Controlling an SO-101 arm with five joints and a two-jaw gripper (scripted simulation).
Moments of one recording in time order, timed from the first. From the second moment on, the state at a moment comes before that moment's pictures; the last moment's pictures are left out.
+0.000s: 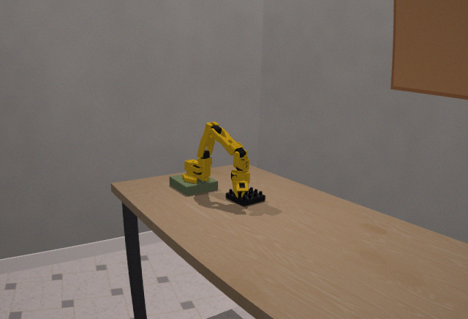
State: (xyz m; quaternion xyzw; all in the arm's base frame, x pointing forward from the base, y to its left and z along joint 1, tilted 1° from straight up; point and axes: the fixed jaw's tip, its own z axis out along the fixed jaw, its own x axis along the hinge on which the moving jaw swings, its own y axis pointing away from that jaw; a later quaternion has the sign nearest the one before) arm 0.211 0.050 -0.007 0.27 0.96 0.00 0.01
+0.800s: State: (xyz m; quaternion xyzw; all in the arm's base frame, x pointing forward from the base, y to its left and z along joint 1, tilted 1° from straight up) arm 0.210 0.050 -0.007 0.22 0.97 0.00 0.01
